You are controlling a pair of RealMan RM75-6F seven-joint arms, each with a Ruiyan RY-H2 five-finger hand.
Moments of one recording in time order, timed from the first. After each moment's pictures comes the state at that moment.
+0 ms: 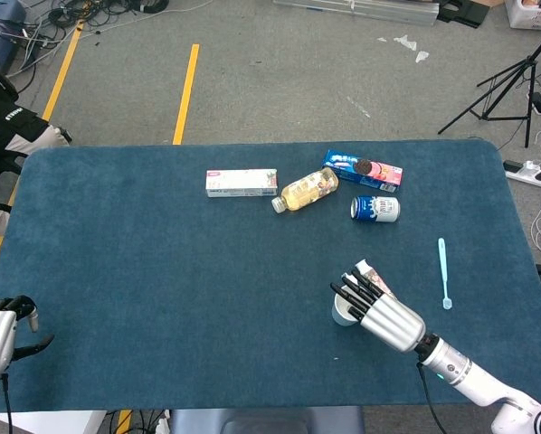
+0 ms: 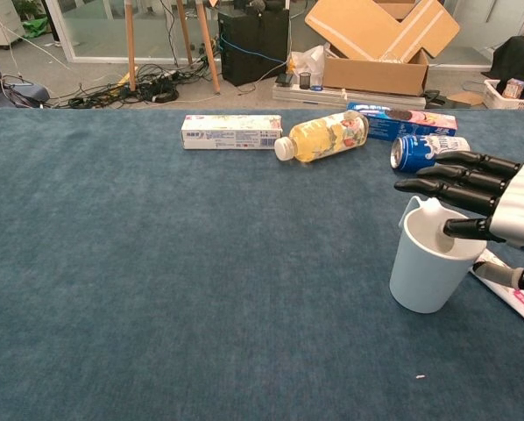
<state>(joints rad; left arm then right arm) -0.07 -1.16 -0.05 -1.57 1.43 1.46 0.12 0.46 -1.42 -0.15 -1.15 -1.95 1.42 -0.33</state>
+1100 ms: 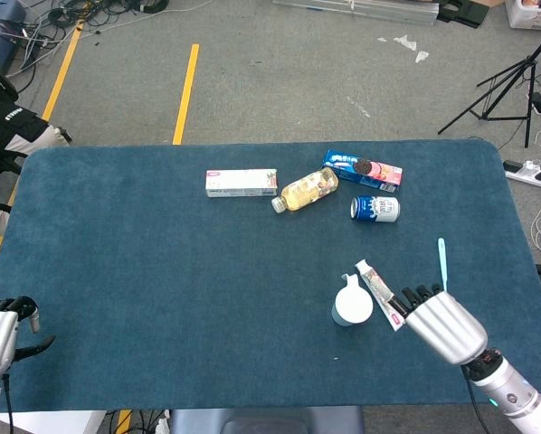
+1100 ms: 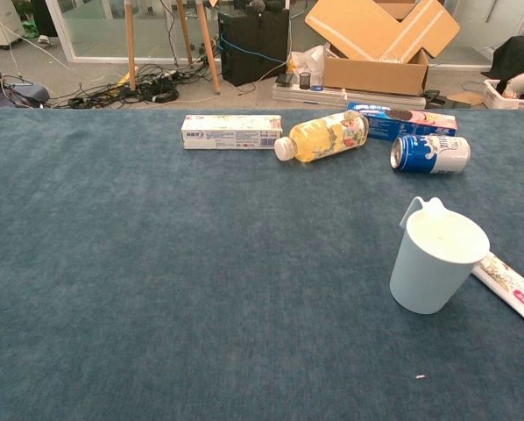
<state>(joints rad) -0.07 -1.16 -0.05 -1.57 1.43 1.47 0.14 0.34 -0.98 -0.11 -1.72 -1.89 1.47 -0.62</state>
